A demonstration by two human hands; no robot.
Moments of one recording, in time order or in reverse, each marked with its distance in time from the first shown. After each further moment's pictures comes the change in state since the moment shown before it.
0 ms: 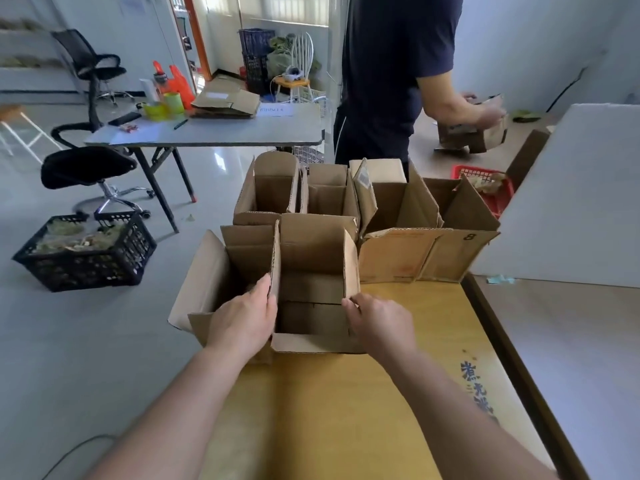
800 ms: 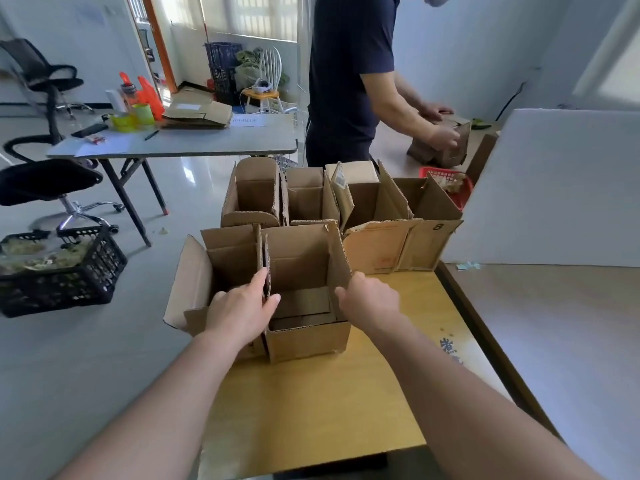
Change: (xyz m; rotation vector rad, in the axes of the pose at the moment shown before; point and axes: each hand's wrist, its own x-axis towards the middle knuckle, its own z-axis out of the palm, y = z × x) left_hand -0.003 -0.008 -0.003 0.010 -0.054 0.106; right_hand 0.007 -0.013 -0.011 0.012 -0.194 0.278
